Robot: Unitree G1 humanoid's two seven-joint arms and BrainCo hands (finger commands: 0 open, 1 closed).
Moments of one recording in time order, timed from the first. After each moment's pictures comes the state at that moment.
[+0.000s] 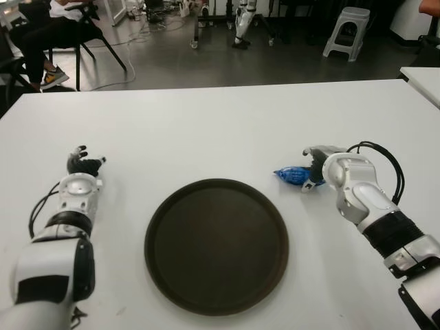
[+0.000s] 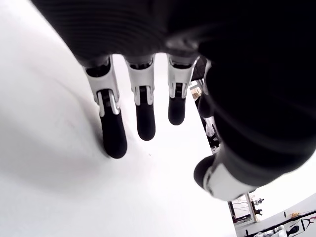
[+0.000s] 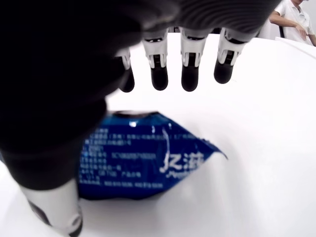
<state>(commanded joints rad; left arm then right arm) -0.75 0.34 0.17 1.34 0.09 -0.06 0.24 -0.62 -0.44 0.55 0.41 -0.87 0.49 0.49</state>
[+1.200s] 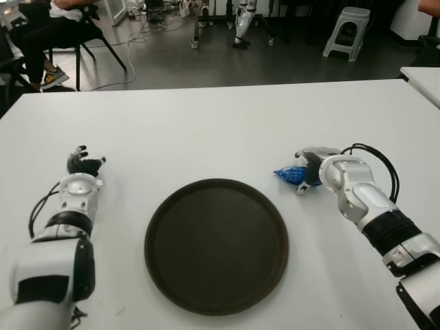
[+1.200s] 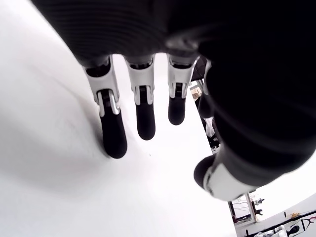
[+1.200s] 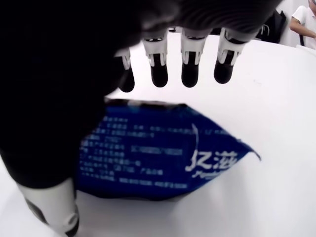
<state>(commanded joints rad) -0.75 0.34 0.17 1.34 0.09 -0.05 0.24 -0.61 -0.44 0.54 0.51 -0.82 0.31 0.47</state>
